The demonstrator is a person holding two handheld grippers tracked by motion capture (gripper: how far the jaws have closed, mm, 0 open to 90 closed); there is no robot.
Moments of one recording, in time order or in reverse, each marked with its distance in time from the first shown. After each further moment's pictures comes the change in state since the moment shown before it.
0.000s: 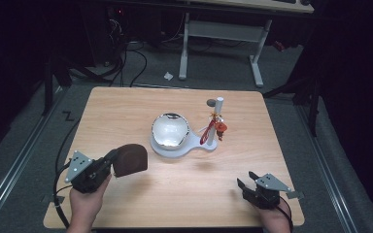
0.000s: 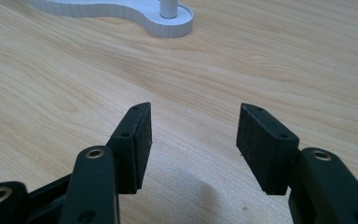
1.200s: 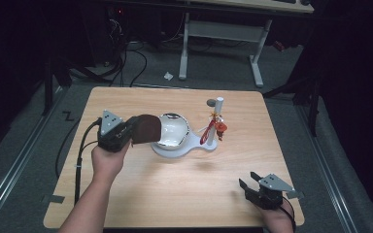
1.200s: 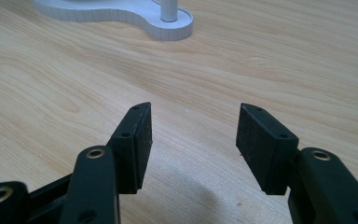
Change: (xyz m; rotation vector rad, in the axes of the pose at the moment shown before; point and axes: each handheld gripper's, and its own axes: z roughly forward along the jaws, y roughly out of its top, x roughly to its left) left arm -0.010 0.071 0.089 0.073 0.047 0.117; right arm -0.006 -0.001 -0.005 -0.014 0.023 0.011
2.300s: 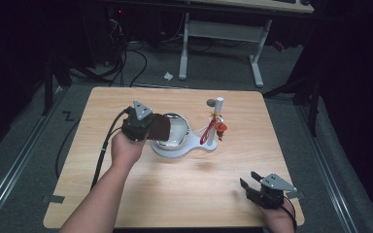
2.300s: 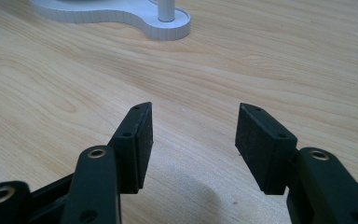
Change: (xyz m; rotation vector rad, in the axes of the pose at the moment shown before) left arm -0.033 0.016 0.063 0.203 0.058 0.133; right arm -0.004 -0.002 0.000 -0.003 0.008 0.020
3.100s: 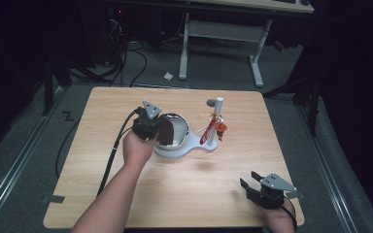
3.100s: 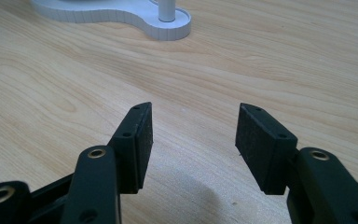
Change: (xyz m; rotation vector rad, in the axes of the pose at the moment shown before) left arm -0.017 0.002 0.021 -0.014 0.018 -0.044; right arm 0.000 0.000 0.000 0.000 0.002 -0.009
